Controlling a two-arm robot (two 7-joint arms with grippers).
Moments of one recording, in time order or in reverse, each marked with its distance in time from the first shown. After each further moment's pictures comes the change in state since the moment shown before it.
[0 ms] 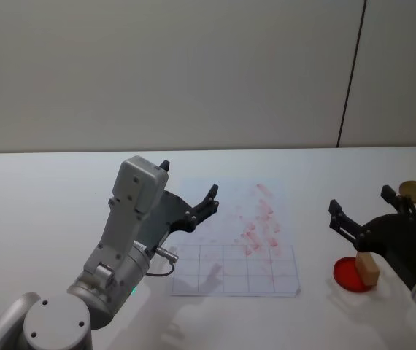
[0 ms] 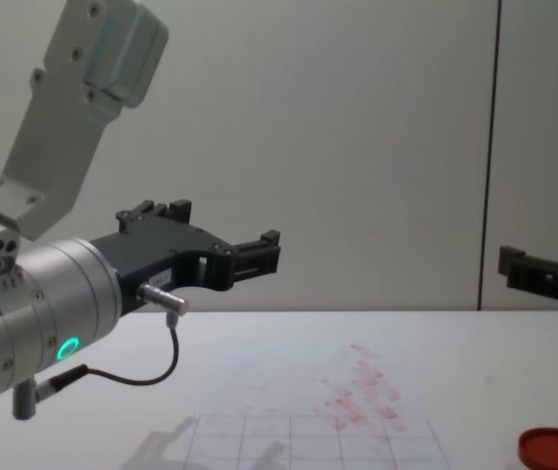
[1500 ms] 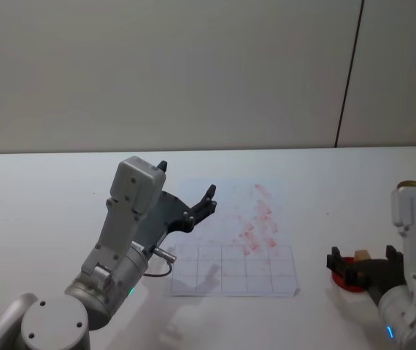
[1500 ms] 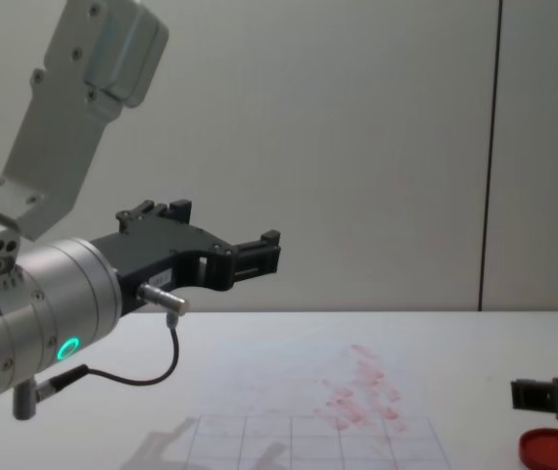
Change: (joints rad) left arm 0.000 0.000 0.000 0.000 0.000 0.000 0.000; right arm 0.018 -0.195 -0.040 -0.027 -0.038 0.499 -0.377
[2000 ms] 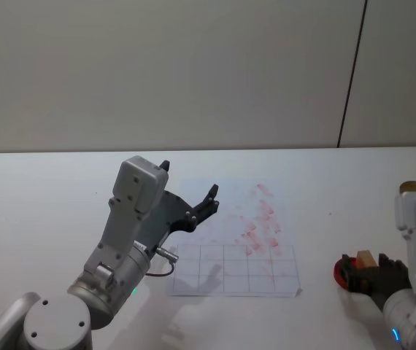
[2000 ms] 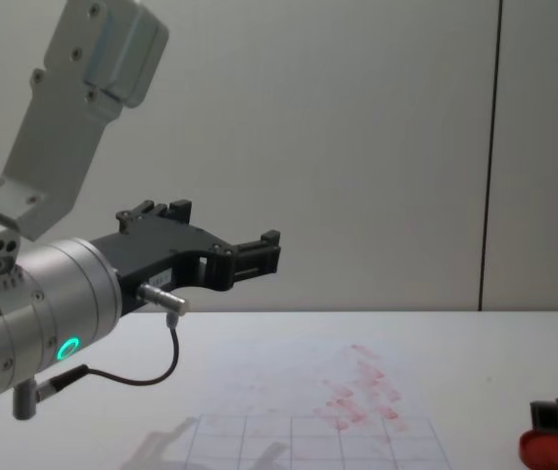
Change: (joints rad) left arm 0.000 0.000 0.000 0.000 0.000 0.000 0.000; right arm 0.011 -0.003 0.028 0.035 0.017 0.029 0.045
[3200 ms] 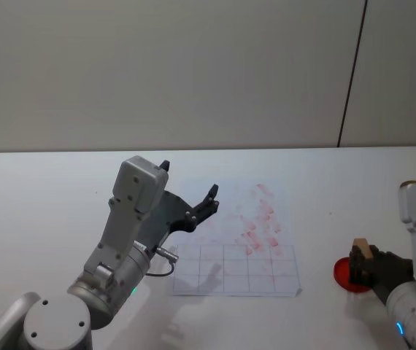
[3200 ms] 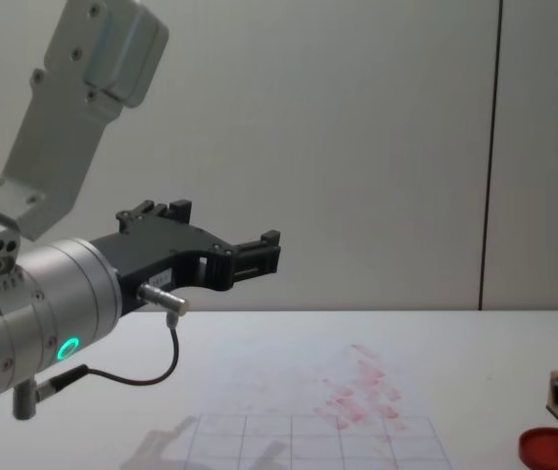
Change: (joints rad) left arm 0.000 0.000 0.000 0.000 0.000 0.000 0.000; right arm -0.002 -0.009 0.025 -0.020 -0.036 -0.007 0.064
